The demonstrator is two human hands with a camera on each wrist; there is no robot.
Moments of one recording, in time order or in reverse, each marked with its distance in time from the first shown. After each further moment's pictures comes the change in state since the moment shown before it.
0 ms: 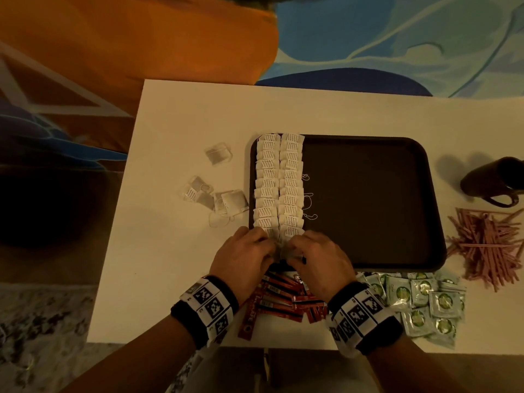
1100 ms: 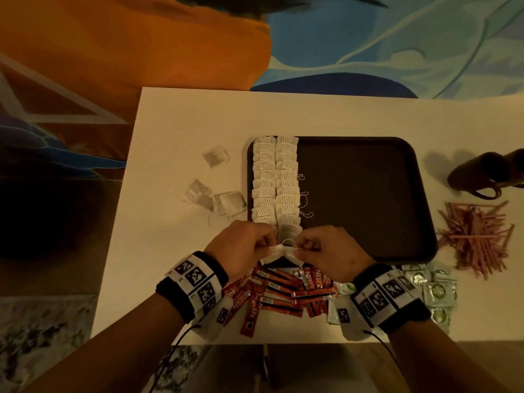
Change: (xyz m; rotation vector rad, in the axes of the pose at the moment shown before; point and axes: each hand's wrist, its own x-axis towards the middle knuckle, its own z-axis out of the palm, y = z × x) left_hand 0.021 -0.001 -0.045 -0.255 -0.308 -0.100; right_hand 0.000 0.009 -0.039 0.246 -0.203 0.087
